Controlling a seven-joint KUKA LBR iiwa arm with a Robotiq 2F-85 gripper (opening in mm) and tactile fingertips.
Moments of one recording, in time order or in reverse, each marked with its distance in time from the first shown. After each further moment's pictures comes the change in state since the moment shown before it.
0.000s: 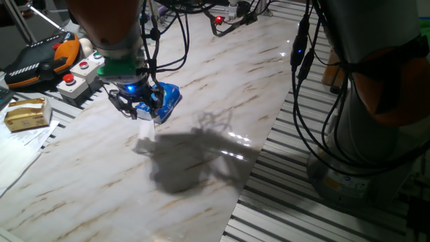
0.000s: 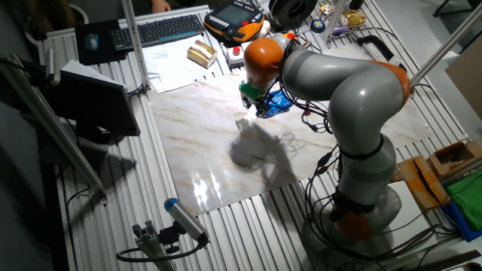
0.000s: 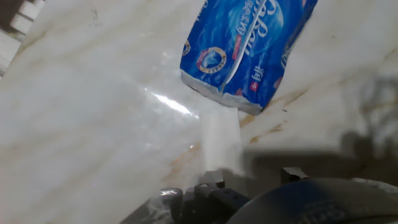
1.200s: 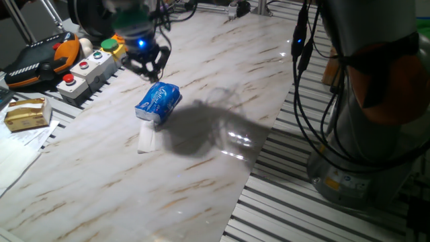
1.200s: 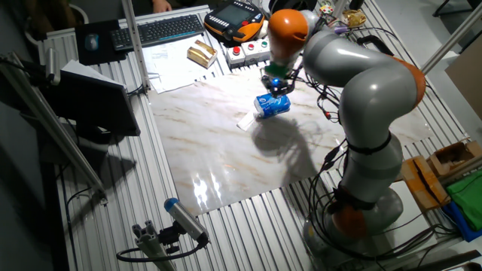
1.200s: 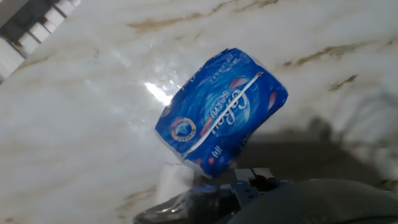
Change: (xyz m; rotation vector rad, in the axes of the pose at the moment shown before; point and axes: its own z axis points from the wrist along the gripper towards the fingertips) arm -0.095 -0.044 -0.048 -0.002 0.067 -0.280
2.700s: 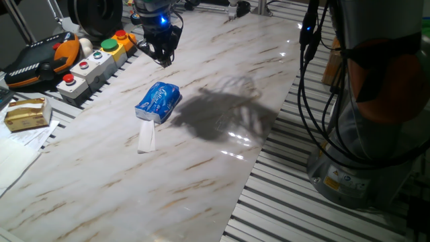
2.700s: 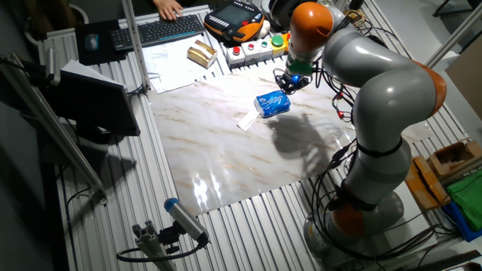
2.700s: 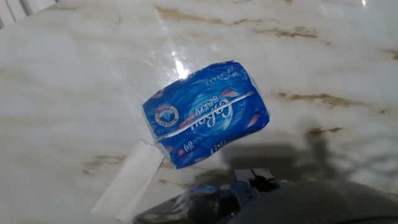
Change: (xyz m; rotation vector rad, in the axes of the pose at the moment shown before) arm -0.012 -0.032 -0.020 -0.009 -0.012 -0.353
